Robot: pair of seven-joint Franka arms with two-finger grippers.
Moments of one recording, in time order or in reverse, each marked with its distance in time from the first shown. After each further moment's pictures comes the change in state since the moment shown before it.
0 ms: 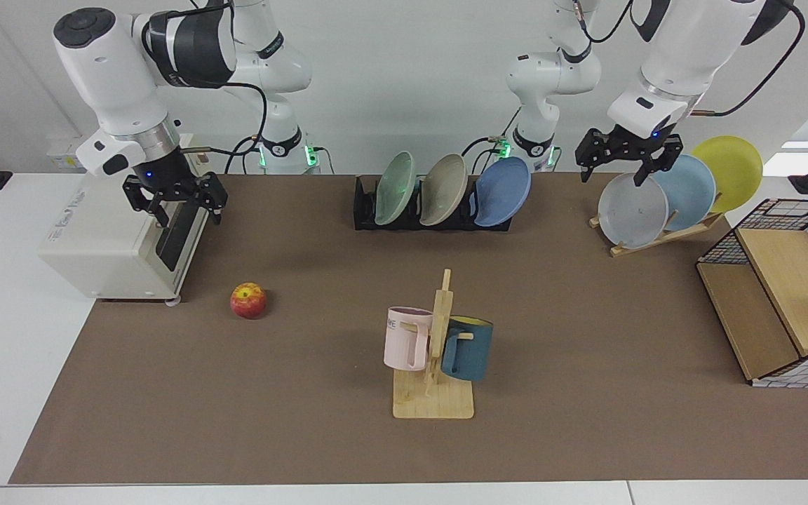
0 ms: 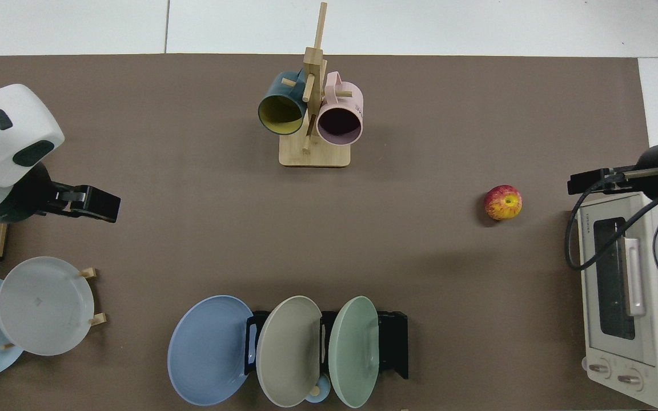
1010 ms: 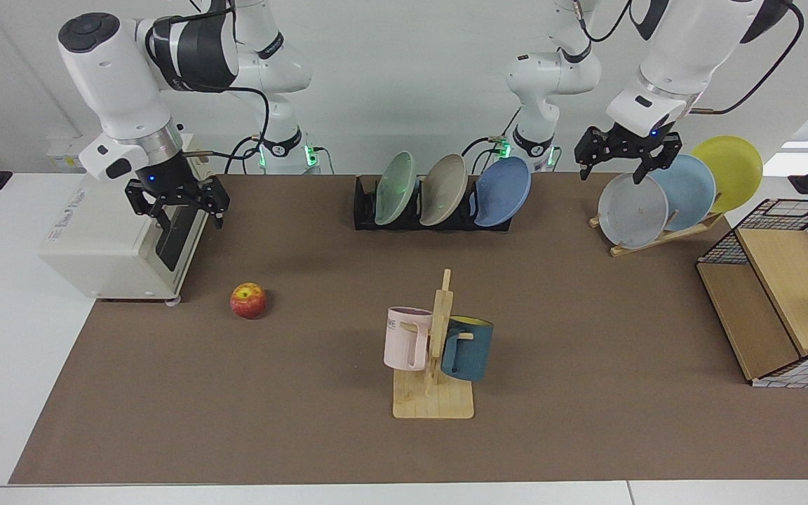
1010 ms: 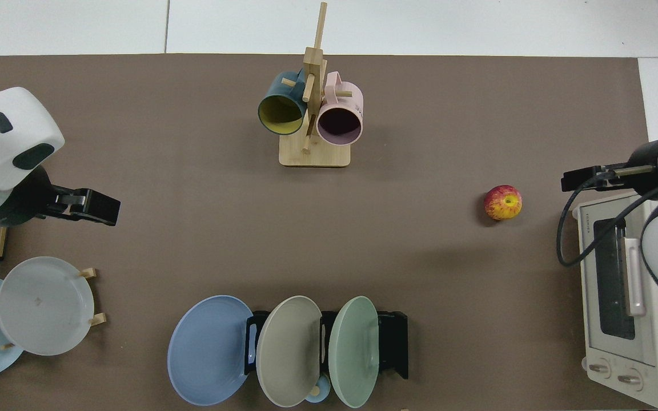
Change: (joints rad) left arm 0.000 -0.006 -0.001 -0.004 0.000 -0.011 -0.001; right arm 0.005 0.016 0.005 -0.005 -0.001 0.027 0.000
